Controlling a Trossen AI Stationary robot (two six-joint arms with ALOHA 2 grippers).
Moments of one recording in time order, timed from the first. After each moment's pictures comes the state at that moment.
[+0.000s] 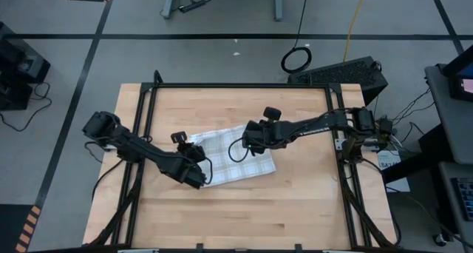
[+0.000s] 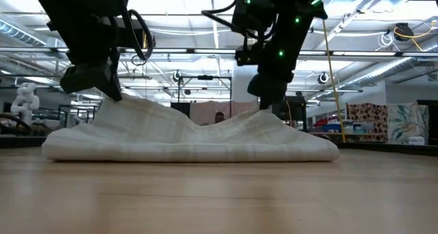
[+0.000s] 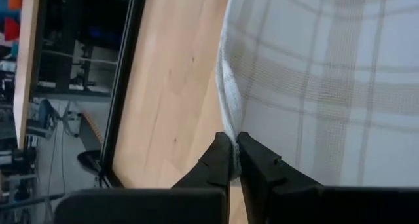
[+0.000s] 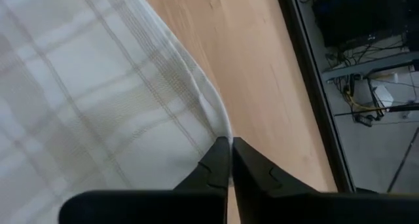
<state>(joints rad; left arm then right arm) -0.40 1.63 1.01 -1.13 -0.79 -0.71 0.00 1.83 1.28 -0.75 0.71 0.25</state>
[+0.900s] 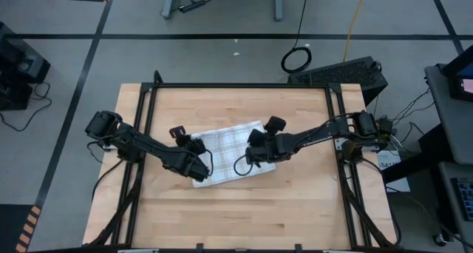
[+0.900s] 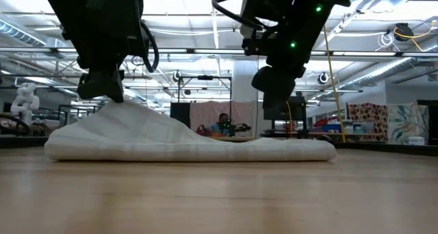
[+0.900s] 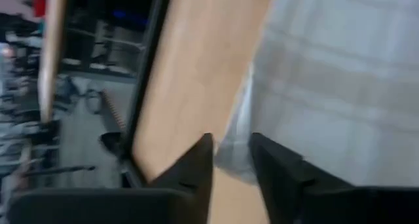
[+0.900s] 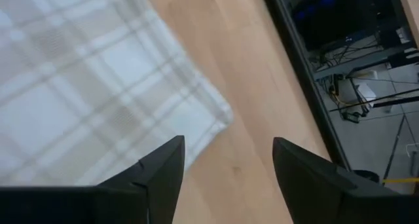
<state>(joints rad) -0.31 1.65 1.01 -1.19 -0.83 -0.76 0.13 1.82 1.26 -0.81 0.82 0.47</state>
